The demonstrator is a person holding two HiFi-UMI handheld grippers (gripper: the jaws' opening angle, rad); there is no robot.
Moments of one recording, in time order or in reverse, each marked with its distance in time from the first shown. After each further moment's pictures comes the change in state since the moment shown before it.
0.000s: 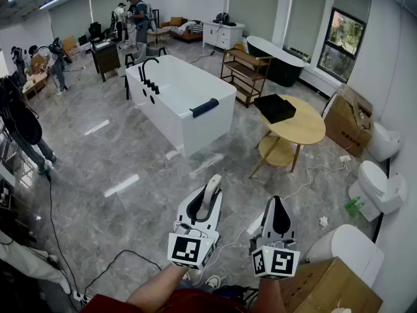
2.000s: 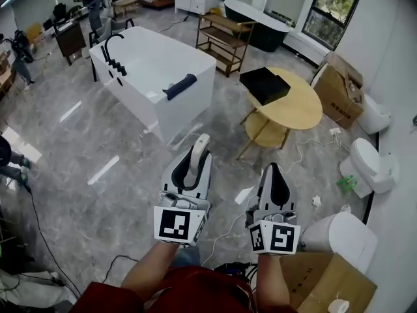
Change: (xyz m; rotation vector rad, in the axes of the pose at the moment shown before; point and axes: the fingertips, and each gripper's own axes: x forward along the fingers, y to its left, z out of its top) left arm 0.243 0.136 -0.049 -0.002 -0.006 -0.062; right arm 0.251 -0.041 -0.074 -0.039 0.017 -0.080
